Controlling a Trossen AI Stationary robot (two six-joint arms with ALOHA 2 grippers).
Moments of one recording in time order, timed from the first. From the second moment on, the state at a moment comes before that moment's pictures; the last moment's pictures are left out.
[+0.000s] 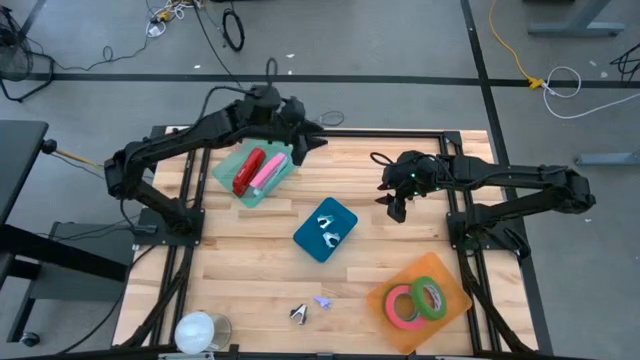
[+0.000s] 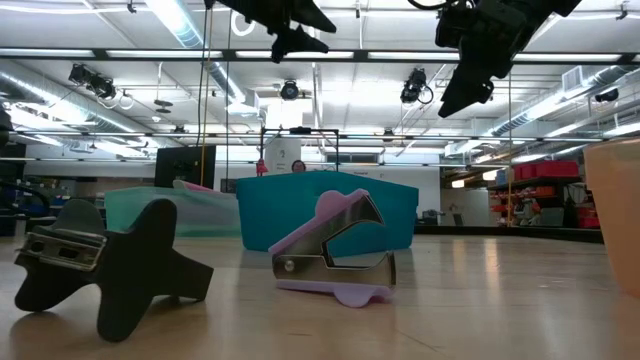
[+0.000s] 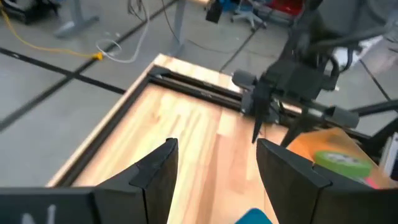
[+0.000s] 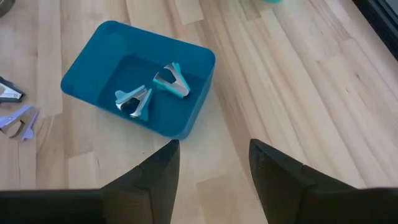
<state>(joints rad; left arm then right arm) 0.42 1.49 1.43 -0.32 0.24 -0.12 -0.18 1.11 0.92 -0.66 -0.04 0.12</state>
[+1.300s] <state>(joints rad) 0.34 1.63 1.43 -0.99 0.00 -0.28 -0.18 1.11 0.92 -0.51 0.03 0.12</state>
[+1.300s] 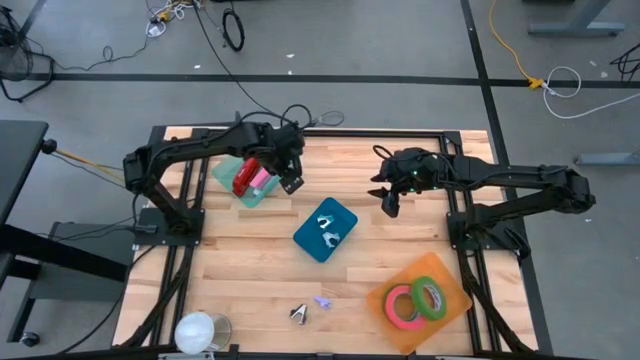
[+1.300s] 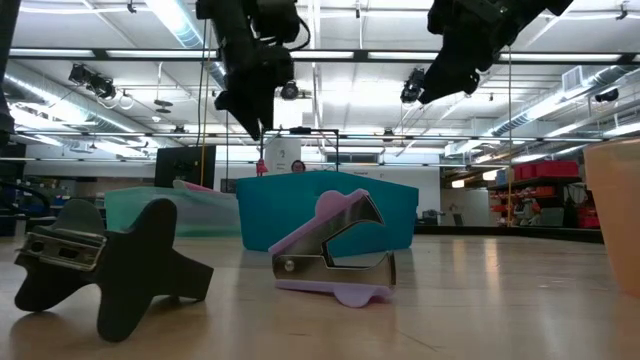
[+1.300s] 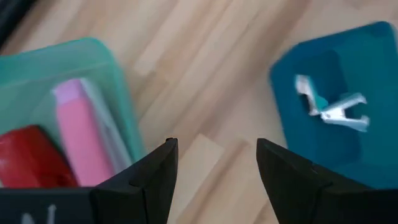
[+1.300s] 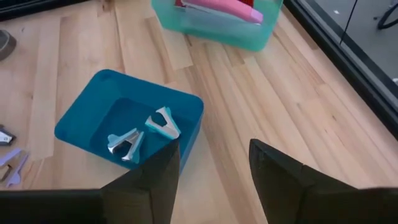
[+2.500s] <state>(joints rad) -0.24 1.63 1.43 -0.80 0.25 -0.49 -0.18 1.11 0.92 -0.51 0.03 0.07</state>
